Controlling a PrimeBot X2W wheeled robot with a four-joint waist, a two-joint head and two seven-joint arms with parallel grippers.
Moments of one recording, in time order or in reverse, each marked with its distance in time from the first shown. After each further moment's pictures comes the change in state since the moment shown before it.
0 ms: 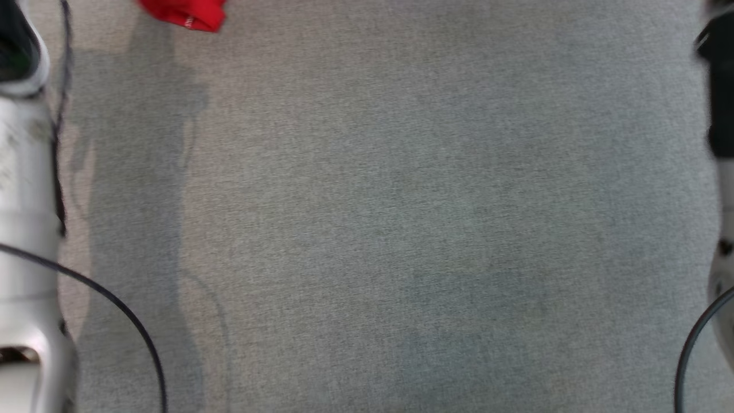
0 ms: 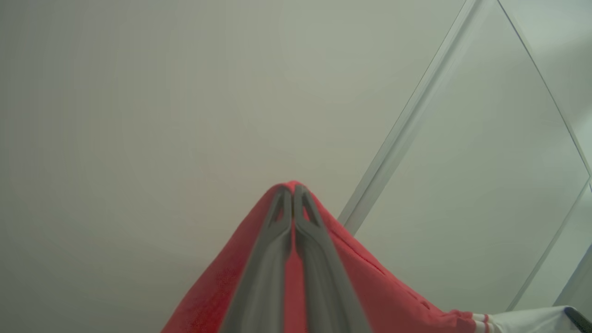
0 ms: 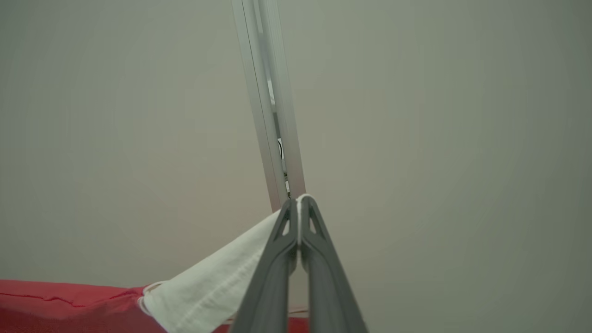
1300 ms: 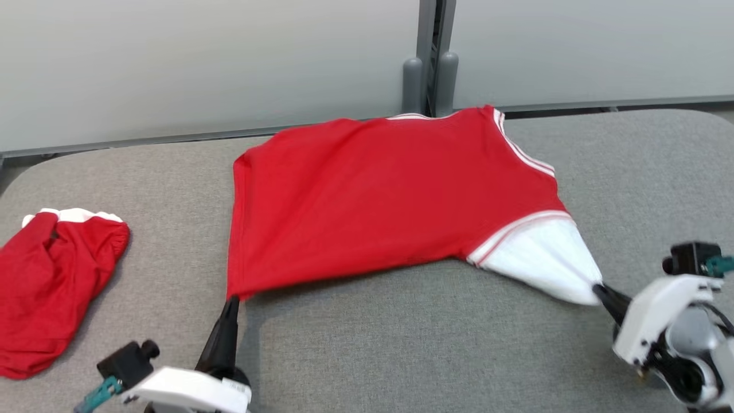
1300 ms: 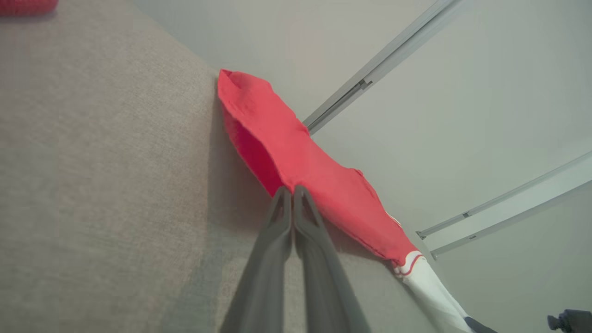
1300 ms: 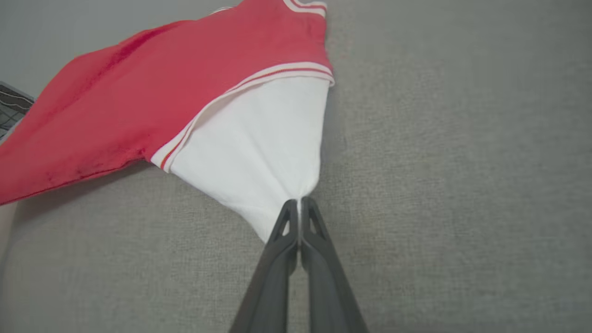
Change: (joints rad) left arm 1.022 -0.064 -0.280 -0.082 -0.266 0.000 -0.002; right arm 1.088 -0.202 0.061 -0.207 0.306 0.000 0.641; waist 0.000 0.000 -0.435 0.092
